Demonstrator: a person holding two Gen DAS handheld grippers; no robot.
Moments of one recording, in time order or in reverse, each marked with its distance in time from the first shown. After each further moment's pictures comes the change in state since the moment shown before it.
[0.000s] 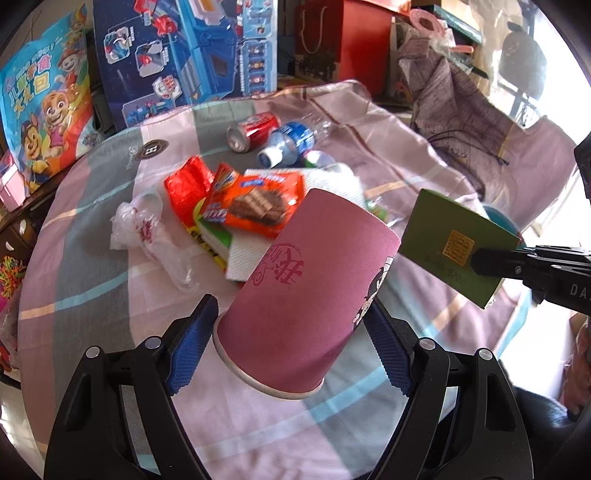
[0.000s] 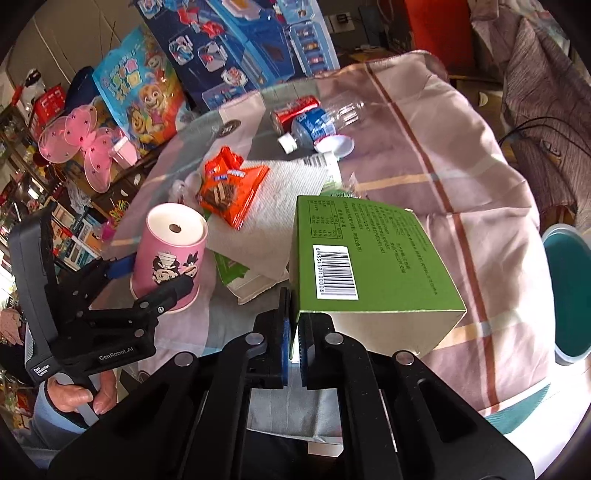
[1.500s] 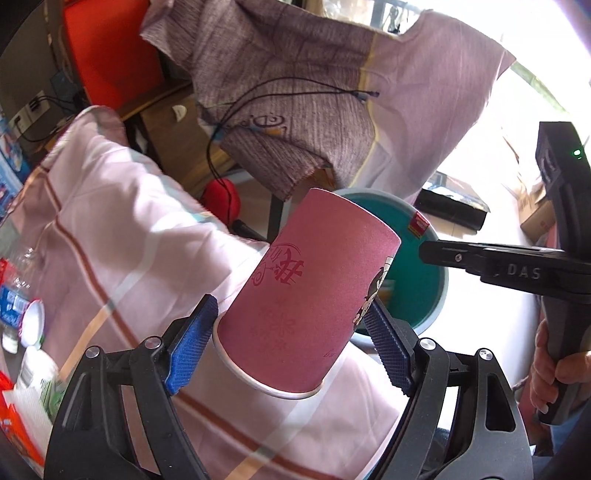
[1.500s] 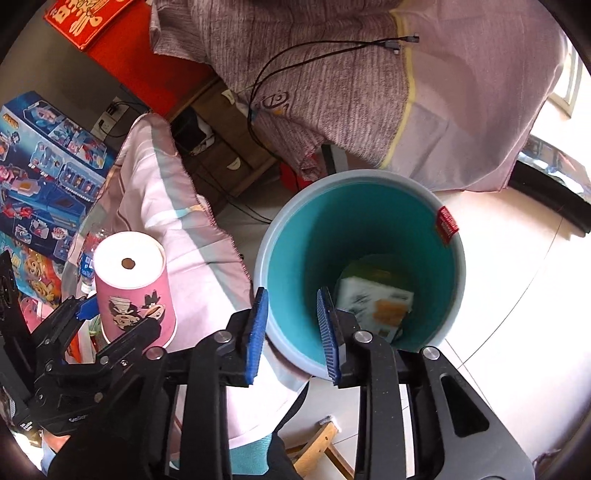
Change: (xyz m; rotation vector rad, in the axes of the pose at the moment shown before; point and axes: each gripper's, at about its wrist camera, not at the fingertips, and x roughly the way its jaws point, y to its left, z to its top) left arm 0.148 -0.343 0.121 0.428 0.160 -0.306; right arm -0.080 -0.342 -0.019 0.593 -0.084 -0.262
